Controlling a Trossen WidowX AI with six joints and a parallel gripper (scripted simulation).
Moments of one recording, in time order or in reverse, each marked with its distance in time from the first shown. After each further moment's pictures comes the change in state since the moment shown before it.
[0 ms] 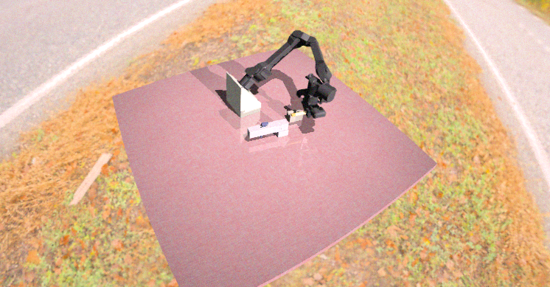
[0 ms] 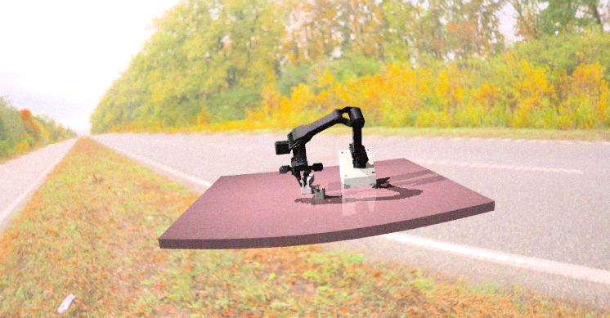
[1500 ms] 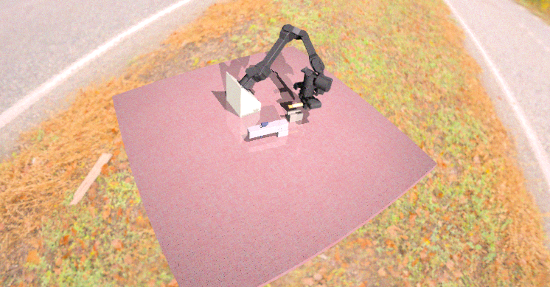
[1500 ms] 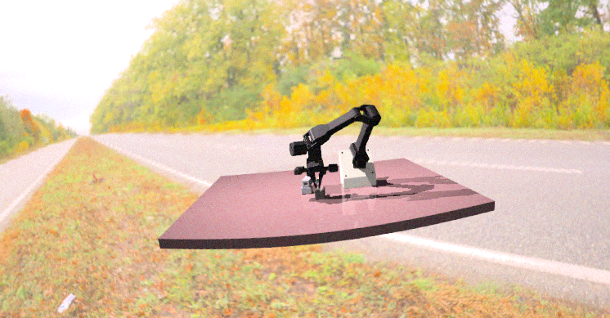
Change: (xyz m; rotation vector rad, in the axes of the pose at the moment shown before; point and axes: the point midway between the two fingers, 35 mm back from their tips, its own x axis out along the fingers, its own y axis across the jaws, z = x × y) arm 0.006 0.068 0.017 -0.001 -0.007 0.002
